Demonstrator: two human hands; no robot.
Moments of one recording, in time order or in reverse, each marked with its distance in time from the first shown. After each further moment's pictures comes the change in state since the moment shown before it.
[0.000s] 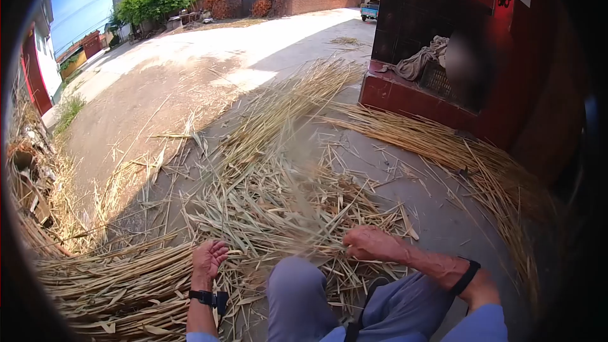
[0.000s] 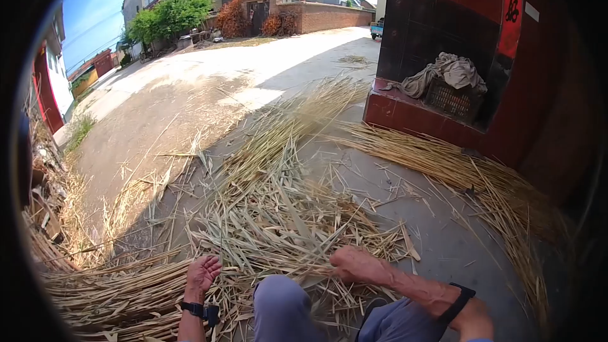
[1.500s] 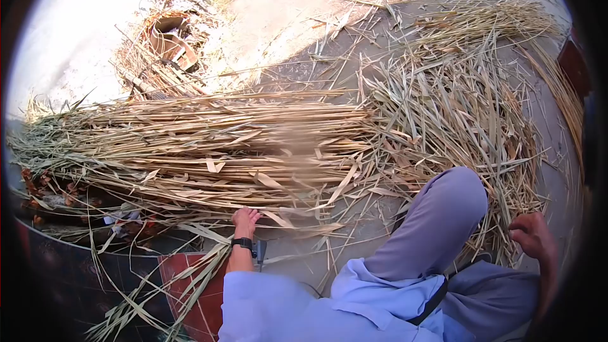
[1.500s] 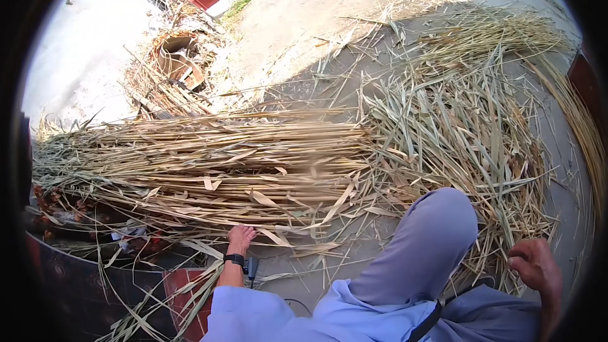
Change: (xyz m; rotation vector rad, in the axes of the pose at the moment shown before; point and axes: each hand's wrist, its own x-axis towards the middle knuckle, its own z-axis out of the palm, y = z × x) left_hand -0.354 -0.029 -0.375 -0.049 1.308 0.260; right_hand -0.026 -0.002 0.006 0.453 -0.259 0.350
